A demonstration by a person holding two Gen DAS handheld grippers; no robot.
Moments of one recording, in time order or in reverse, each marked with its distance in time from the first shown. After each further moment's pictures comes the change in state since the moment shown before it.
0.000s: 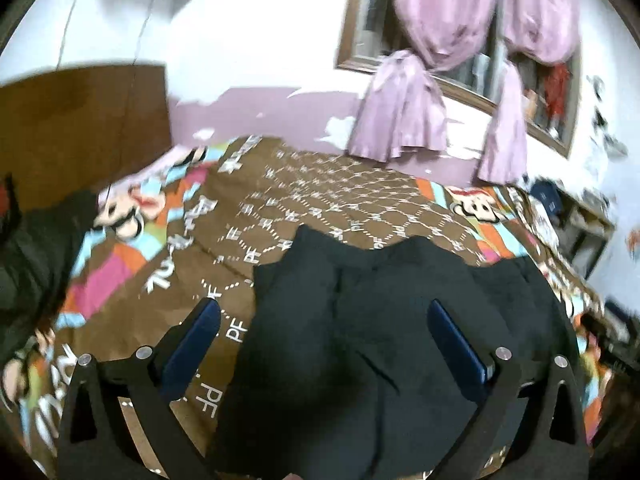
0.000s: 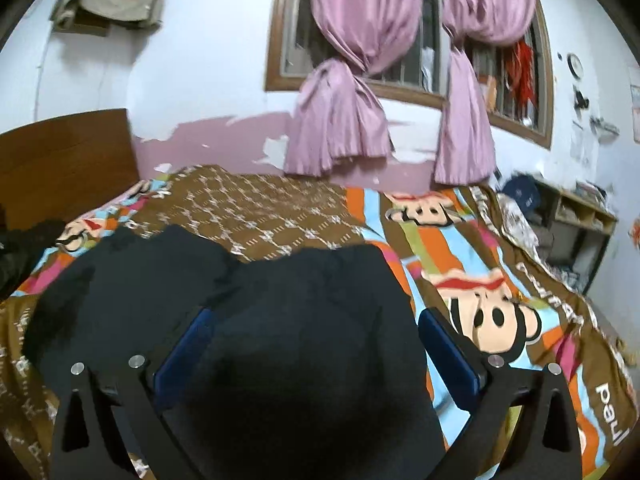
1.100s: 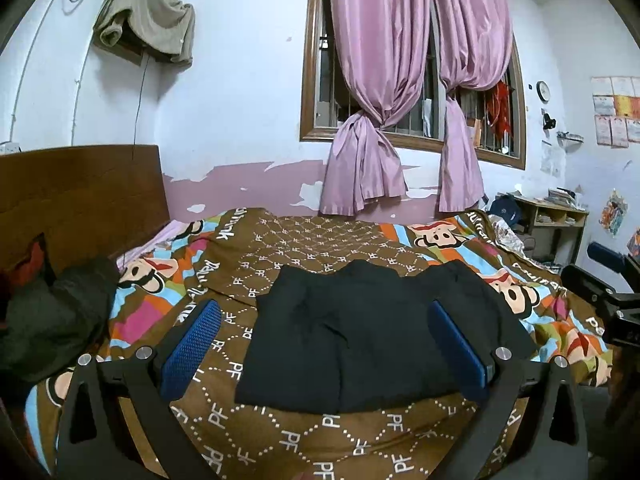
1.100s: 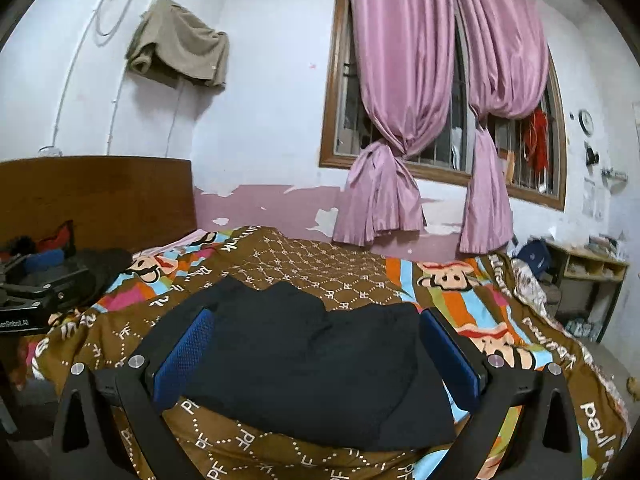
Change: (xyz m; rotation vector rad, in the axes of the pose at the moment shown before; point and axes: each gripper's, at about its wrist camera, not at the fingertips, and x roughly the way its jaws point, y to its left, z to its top) left arm -0.159 -0.021 -0.050 0.122 -0.239 -0.052; right arm -0.188 0.075 -0.006 -0.075 -0.242 0.106
